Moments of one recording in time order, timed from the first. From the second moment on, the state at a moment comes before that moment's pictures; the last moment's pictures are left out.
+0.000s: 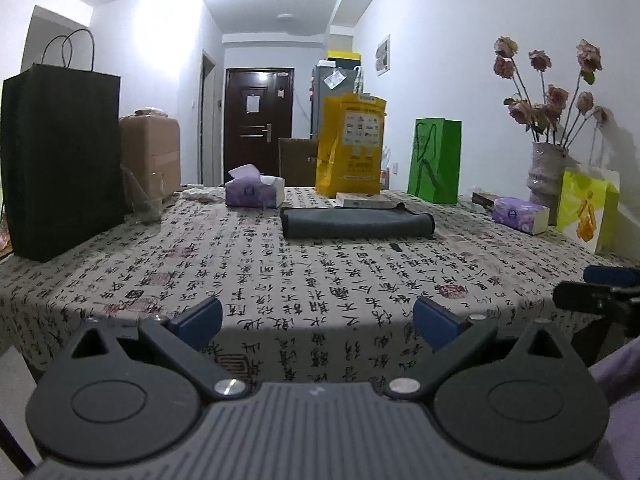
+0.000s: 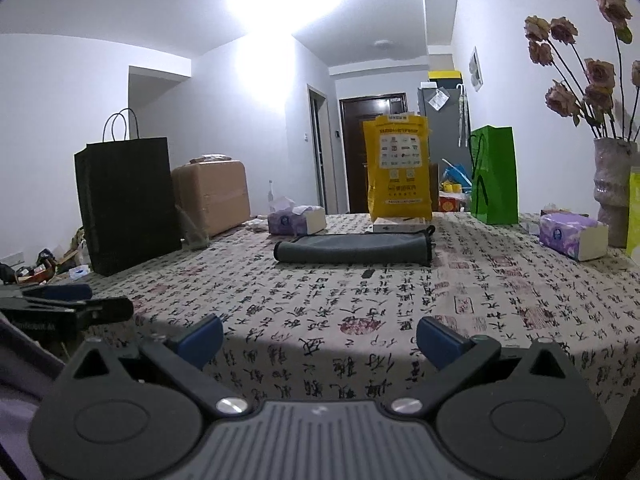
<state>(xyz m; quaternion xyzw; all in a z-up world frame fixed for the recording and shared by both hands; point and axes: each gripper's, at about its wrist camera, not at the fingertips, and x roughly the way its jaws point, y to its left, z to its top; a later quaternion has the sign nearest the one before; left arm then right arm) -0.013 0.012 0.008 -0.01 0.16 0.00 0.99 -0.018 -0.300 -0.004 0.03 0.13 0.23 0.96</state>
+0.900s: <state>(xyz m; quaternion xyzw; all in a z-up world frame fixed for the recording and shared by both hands) -0.014 0.008 0.009 -0.01 0.16 0.00 0.99 -0.019 -0.298 -0.005 0.03 0.14 0.24 0.96</state>
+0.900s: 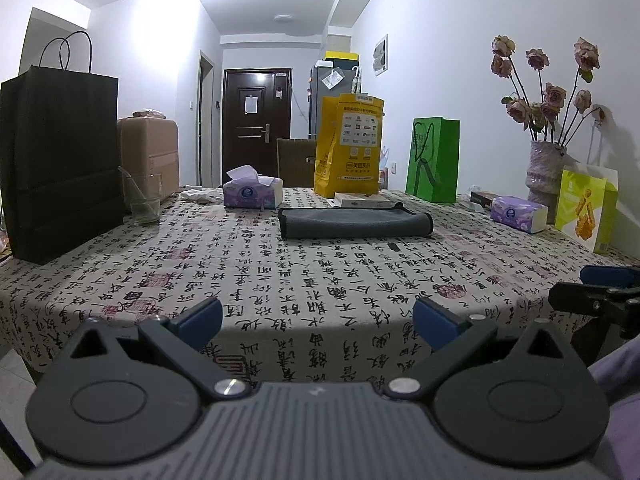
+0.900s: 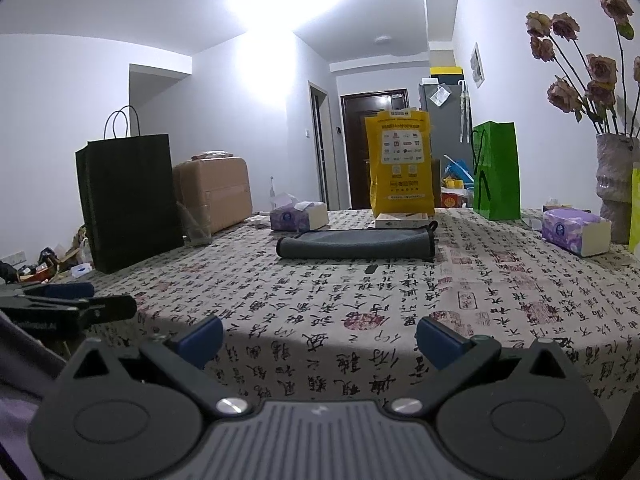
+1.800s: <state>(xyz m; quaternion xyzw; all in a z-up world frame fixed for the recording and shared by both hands) -0.014 0.006 0.009 -0.01 0.16 0.00 0.99 -0.018 -0.299 -0.006 0.04 0.13 0.24 0.96</state>
